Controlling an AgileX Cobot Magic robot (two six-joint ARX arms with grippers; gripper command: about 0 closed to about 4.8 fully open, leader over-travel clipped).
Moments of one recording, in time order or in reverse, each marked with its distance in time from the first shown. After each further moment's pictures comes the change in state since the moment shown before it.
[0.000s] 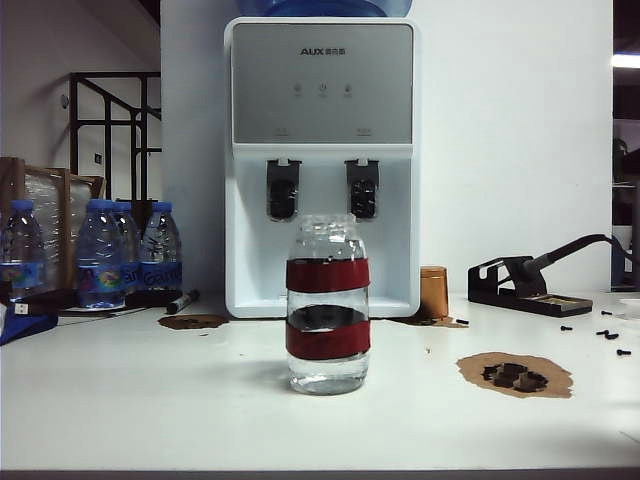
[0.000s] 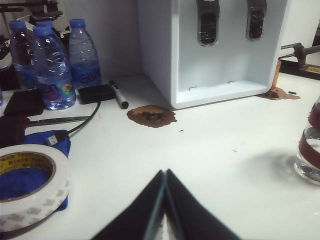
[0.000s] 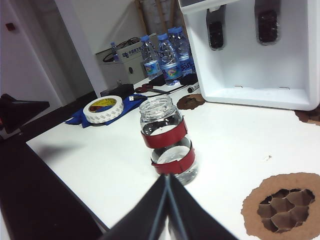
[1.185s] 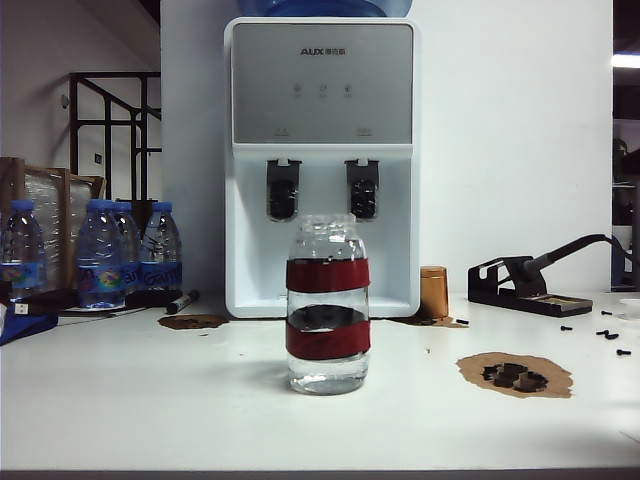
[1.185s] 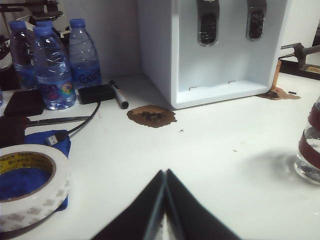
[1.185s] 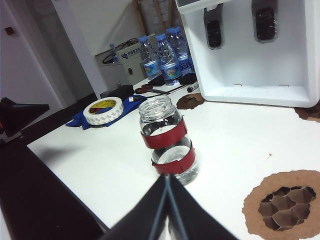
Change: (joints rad) left arm 0.000 0.000 0.000 0.000 0.000 0.000; right arm 0.000 0.000 0.000 0.000 0.004 0.019
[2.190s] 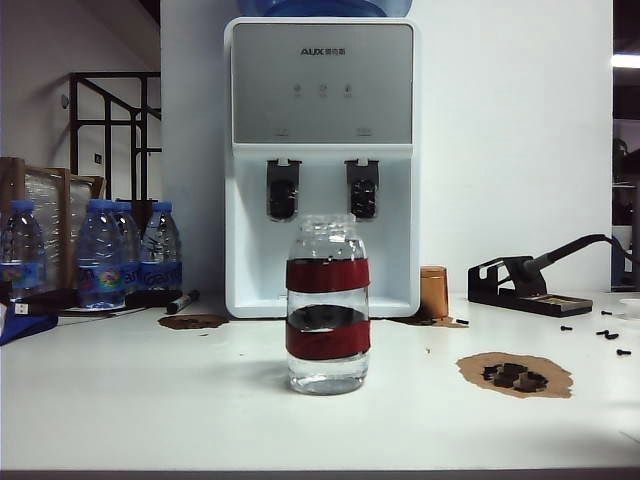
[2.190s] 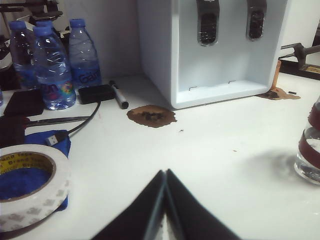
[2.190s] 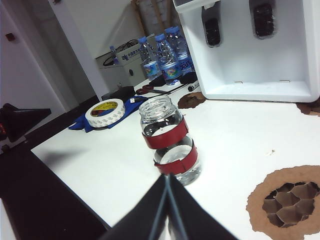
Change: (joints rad) left arm 0.000 0.000 0.000 0.000 0.000 0.000; right arm 0.000 0.000 0.000 0.000 0.000 0.036
